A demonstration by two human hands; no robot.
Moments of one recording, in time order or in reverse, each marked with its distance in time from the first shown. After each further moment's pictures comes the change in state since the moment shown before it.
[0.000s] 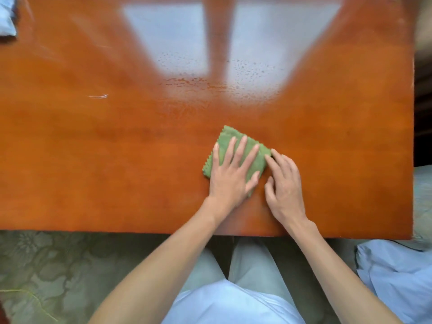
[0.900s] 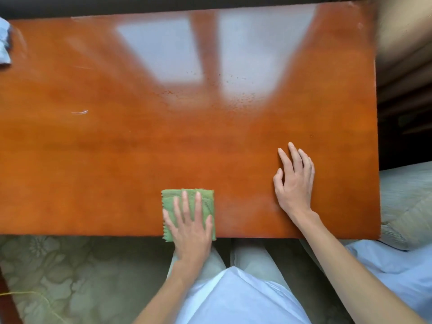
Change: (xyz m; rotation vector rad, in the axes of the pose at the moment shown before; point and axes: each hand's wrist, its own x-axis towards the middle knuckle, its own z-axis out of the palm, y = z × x) left_hand -0.114 0.045 0.023 0.014 -0.037 -0.455; right_hand 0.011 0.102 -0.031 -0.138 0.079 0.162
